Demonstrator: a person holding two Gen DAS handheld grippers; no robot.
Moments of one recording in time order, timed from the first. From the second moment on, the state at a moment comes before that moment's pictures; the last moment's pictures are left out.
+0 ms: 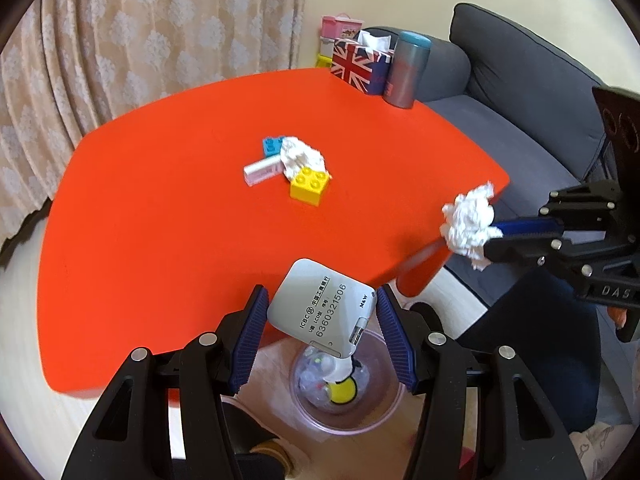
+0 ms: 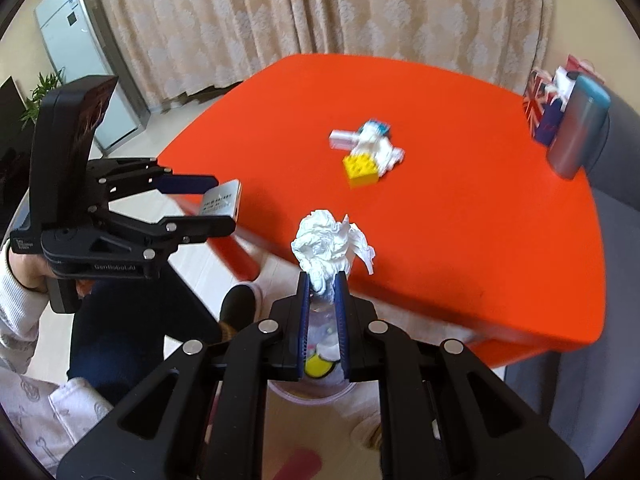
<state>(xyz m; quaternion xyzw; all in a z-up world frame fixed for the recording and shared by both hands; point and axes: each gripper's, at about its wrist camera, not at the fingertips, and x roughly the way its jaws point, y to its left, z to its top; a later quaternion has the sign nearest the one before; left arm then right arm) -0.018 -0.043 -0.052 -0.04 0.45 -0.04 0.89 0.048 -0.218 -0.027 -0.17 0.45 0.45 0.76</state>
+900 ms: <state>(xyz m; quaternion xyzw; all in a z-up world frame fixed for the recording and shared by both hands) -0.041 -0.049 -0.065 -0.05 0.47 -0.05 0.88 0.038 -0.225 -0.061 -0.15 0.47 0.43 0.76</state>
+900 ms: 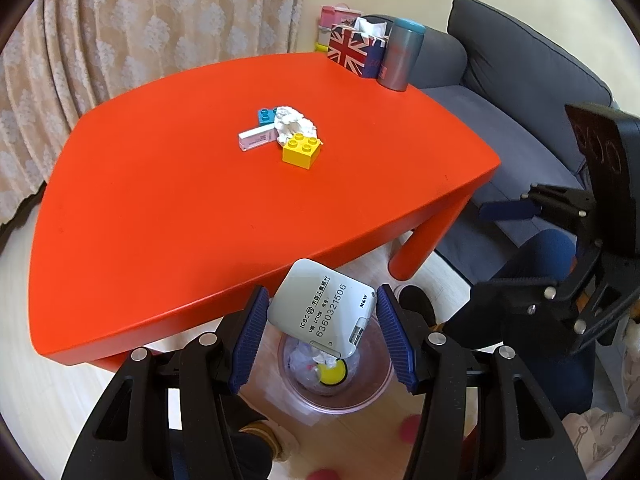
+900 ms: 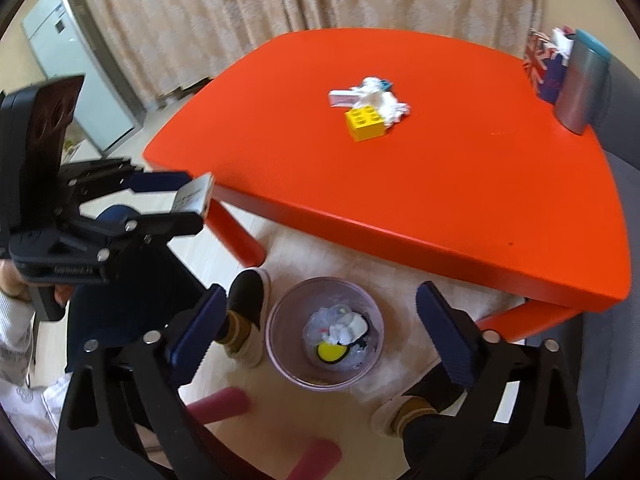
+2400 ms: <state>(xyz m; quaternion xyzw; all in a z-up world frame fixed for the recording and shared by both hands) -0.032 -0.053 -0.067 -0.05 0.46 -0.05 0.88 0.058 -0.248 -0.047 -0.11 0.46 0.38 0.79</state>
